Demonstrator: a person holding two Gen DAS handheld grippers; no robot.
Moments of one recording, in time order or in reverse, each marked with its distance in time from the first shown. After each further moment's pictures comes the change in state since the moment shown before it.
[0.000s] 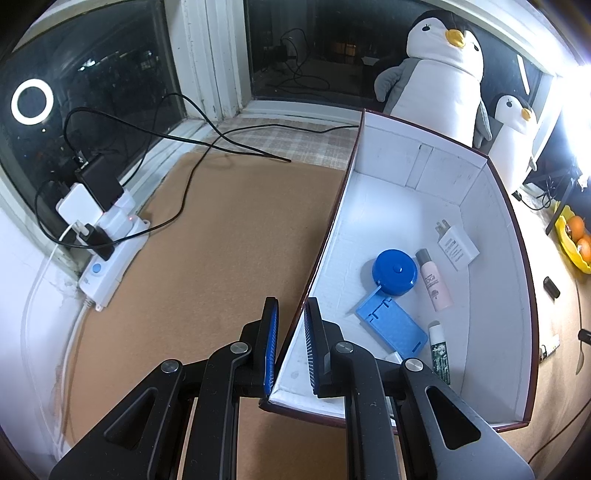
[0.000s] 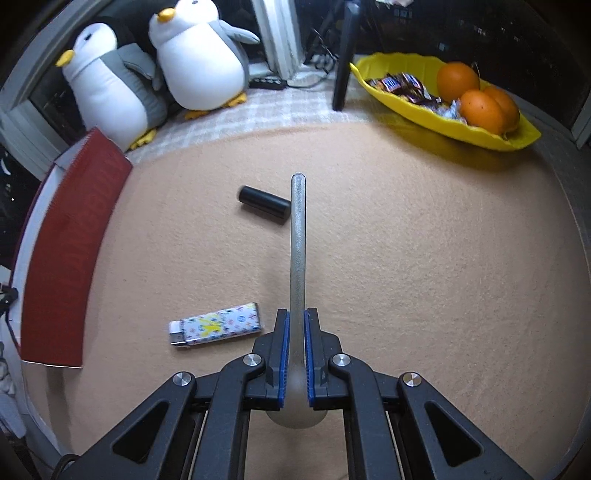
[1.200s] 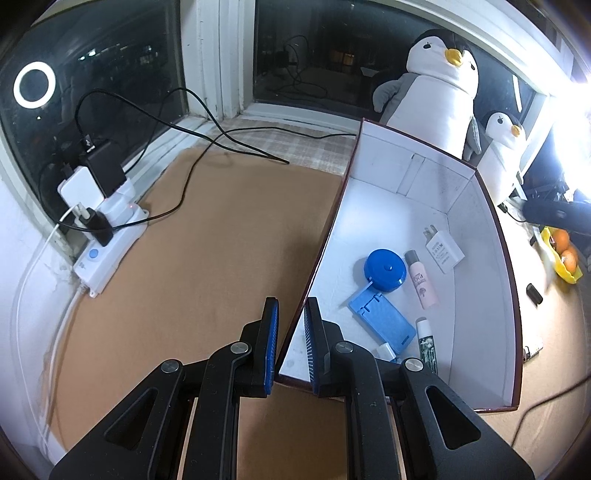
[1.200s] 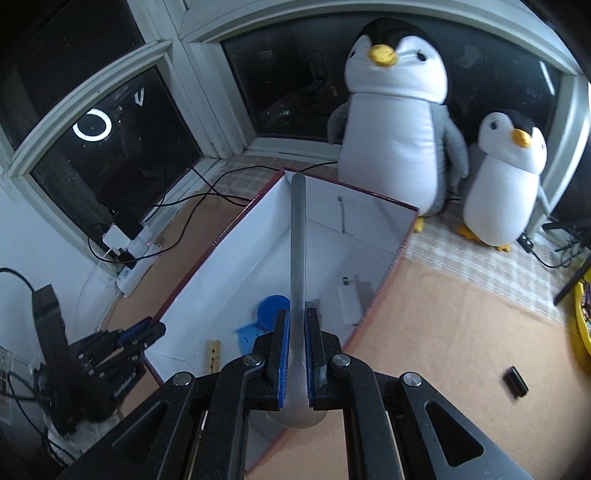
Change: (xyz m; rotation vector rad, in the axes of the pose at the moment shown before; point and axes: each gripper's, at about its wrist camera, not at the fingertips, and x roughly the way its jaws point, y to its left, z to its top) left arm -0.013 0.011 -0.013 -0.048 -0.026 -0.065; right arm -0.040 0.303 0.068 -0.433 -0.097 0.299
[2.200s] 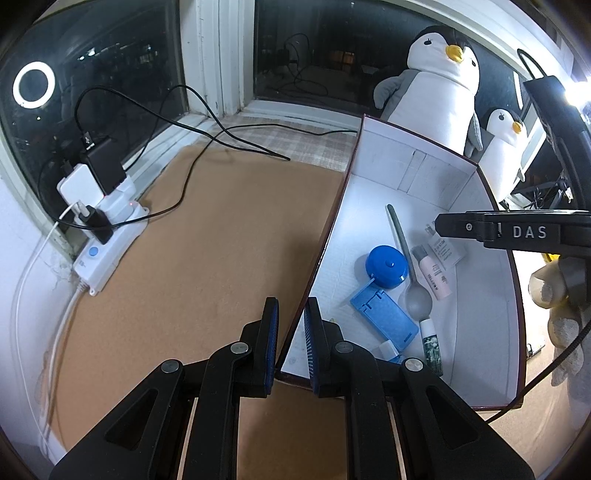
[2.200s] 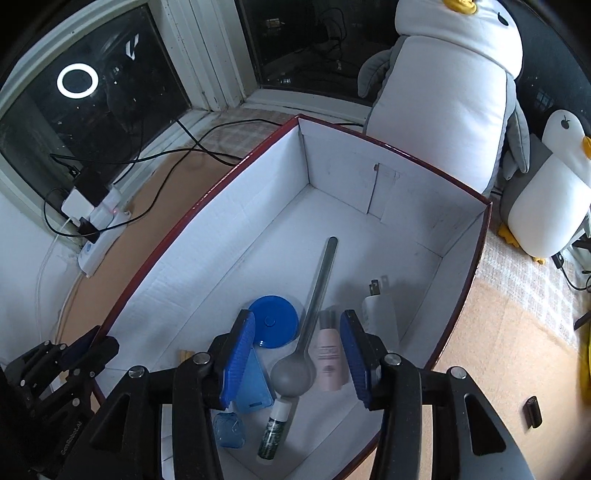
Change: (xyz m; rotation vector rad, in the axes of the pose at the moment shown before) left arm 0.002 -0.001 -0.002 0.004 0.008 0.006; right arm 0.091 0.021 0.012 -0.079 0.130 -0.065
